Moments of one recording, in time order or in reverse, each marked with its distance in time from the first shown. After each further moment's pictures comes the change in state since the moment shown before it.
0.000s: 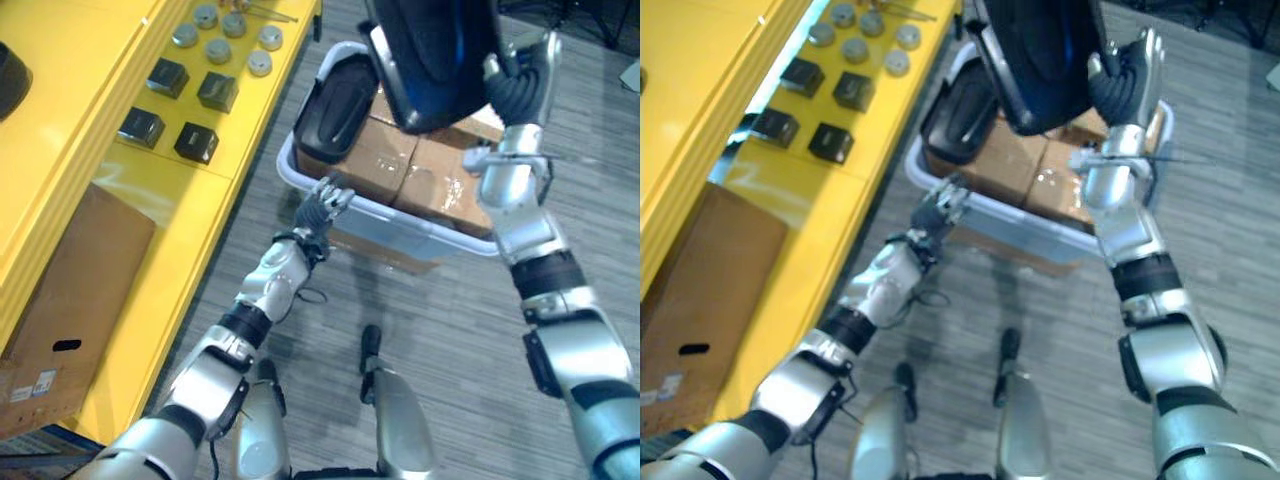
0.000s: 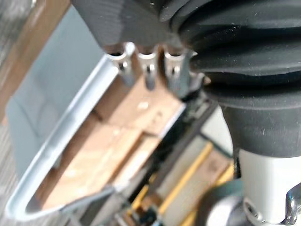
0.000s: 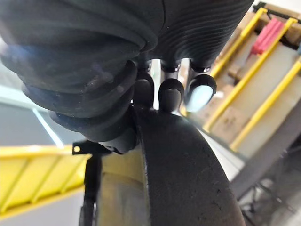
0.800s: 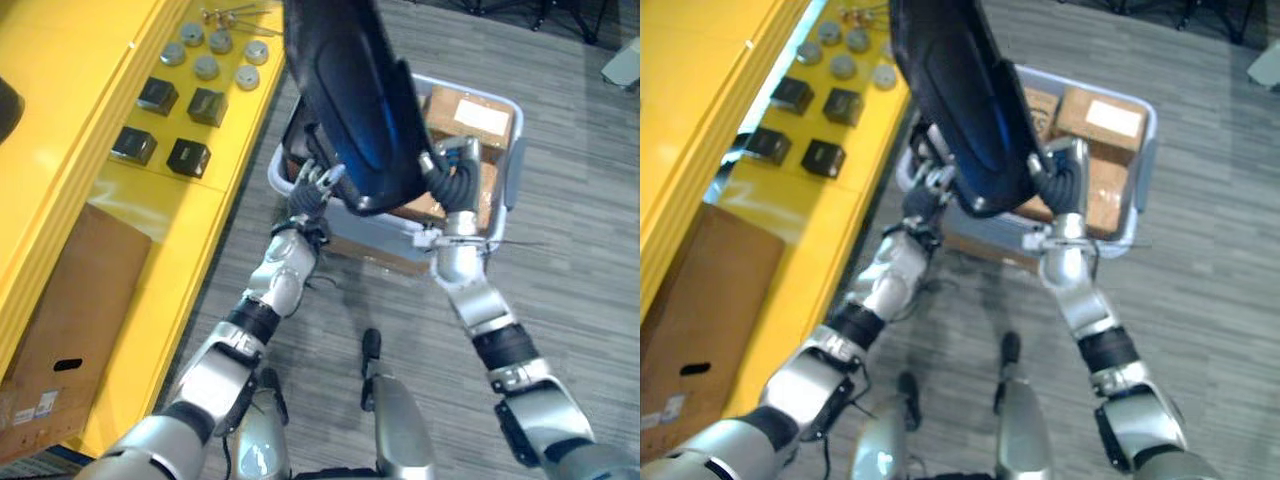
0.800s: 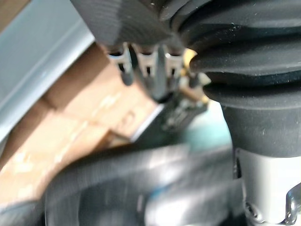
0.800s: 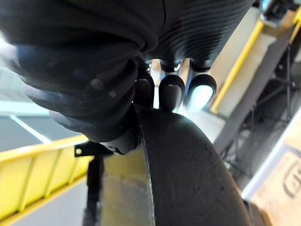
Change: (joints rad) left arm -0.012 -0.071 -0.010 -0.034 -0.089 -0.111 0.040; right arm 0.342 0.172 0.064 -0.280 0.006 -0.051 0.044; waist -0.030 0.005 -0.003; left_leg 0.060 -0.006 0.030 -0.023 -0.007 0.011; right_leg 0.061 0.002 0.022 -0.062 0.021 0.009
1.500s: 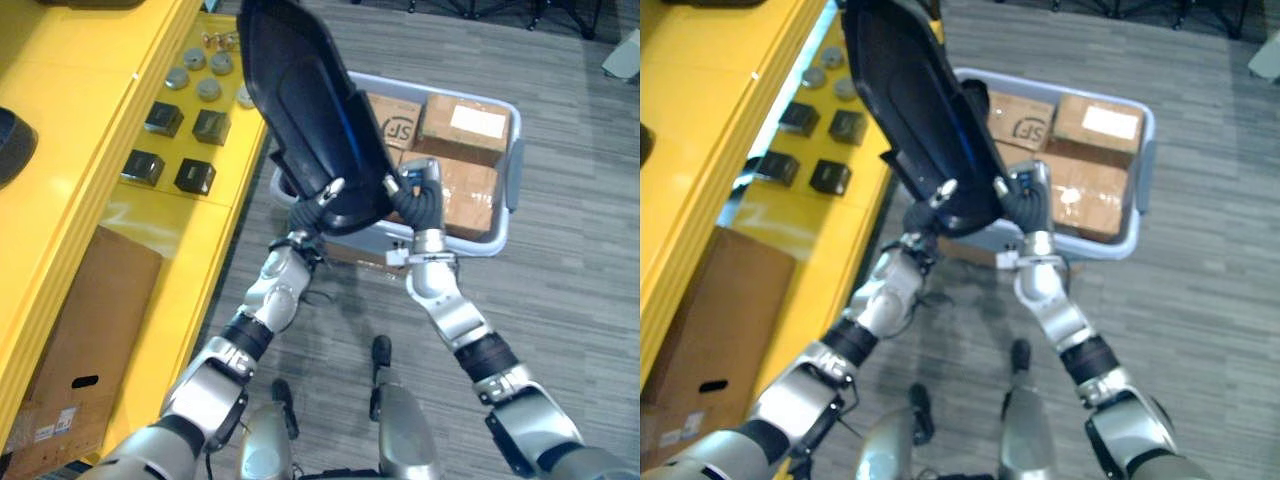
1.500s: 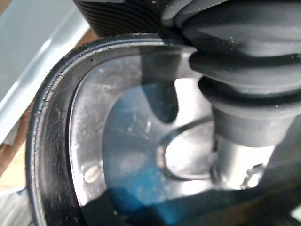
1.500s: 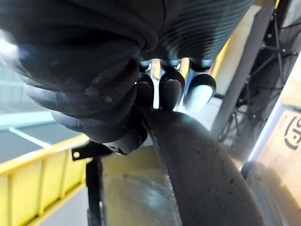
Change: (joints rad) left arm 0.119 0.051 -0.063 -0.043 -0.032 -0.078 -0.013; right arm 0.034 0.044 0.099 -0.006 0.086 -0.046 0.006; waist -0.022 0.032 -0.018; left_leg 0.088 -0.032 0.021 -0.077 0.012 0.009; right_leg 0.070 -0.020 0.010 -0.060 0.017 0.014
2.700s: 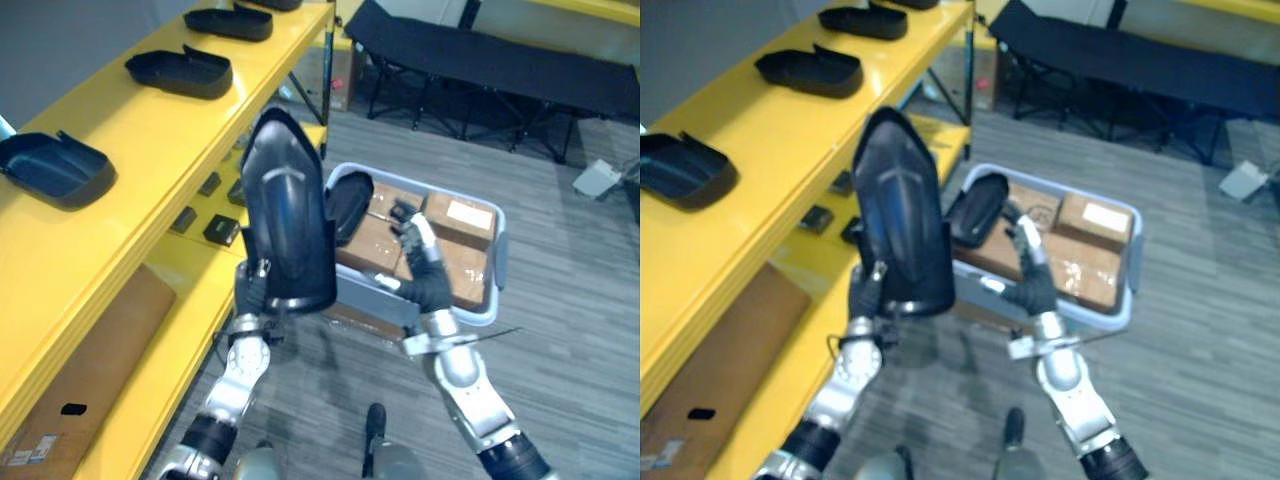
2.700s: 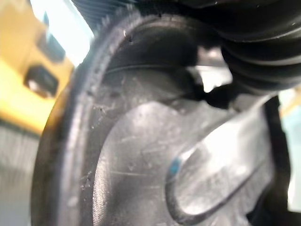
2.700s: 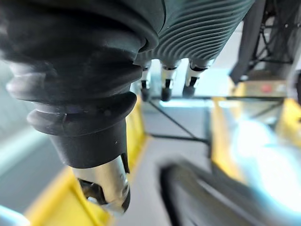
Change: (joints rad) left arm 0.661 0.053 0.270 -0.354 1.082 -0.078 0.458; right arm 0.523 -0.024 -0.165 -0.478 0.473 -0.145 0.387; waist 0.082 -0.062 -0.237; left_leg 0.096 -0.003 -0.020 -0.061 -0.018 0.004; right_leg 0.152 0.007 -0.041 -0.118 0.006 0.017
